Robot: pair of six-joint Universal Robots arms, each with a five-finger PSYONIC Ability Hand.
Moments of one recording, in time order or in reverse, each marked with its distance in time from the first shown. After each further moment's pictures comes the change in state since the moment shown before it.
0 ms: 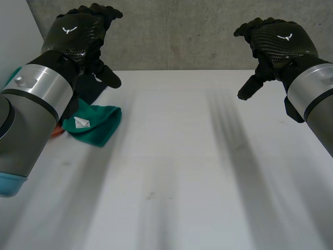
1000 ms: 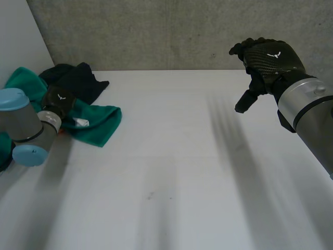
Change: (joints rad) left arm 0.413 -0.802 0.325 0.206 0.130 0.788; right arm 0.000 0.060 0.019 -0.001 -0.005 -0.033; left_hand 0.776 0.711 0.677 0.692 0.662; right_hand 0.000 0.000 0.000 0.000 0.000
